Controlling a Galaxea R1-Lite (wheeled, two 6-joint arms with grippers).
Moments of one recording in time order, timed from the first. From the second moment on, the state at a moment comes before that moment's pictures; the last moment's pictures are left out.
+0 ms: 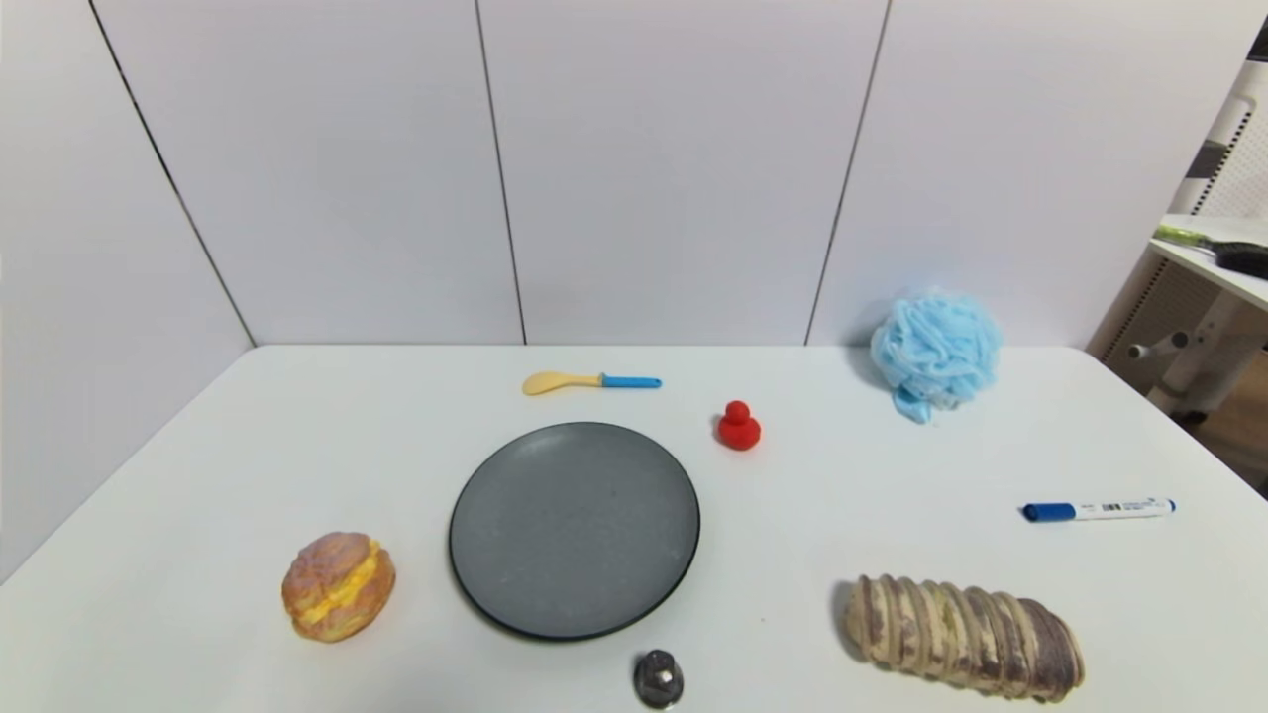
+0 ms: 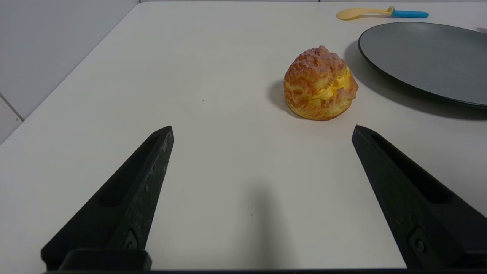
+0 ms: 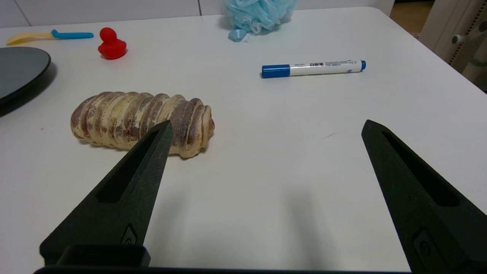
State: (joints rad) left arm 0.00 0.00 0.00 0.00 0.01 -0.02; right arm -0.01 0.00 0.00 0.00 -0.03 0.04
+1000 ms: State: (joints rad) left arm 0.00 0.00 0.00 0.00 0.01 -0.02; right arm -0.01 0.31 -0.34 0.28 -0.03 0.02
